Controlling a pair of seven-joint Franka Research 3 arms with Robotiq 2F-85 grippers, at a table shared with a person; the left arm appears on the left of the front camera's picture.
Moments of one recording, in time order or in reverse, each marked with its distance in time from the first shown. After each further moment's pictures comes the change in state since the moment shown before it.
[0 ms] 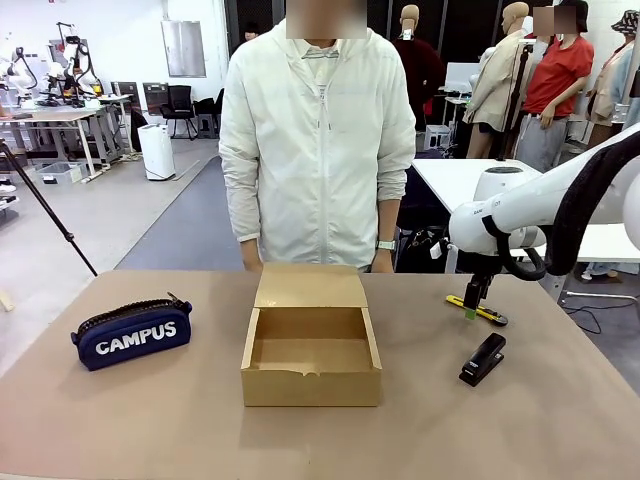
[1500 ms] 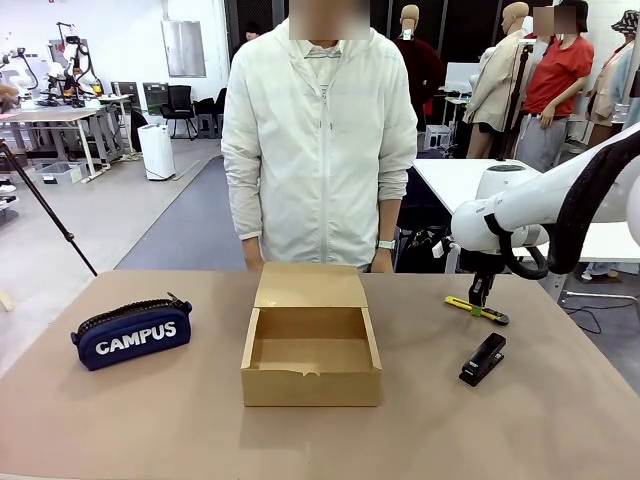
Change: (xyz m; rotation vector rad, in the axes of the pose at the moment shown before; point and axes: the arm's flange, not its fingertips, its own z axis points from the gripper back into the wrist) left arm 0.000 0.000 0.000 0.000 0.000 0.000; right arm -0.004 -0.001 0.004 0.002 0.005 -0.005
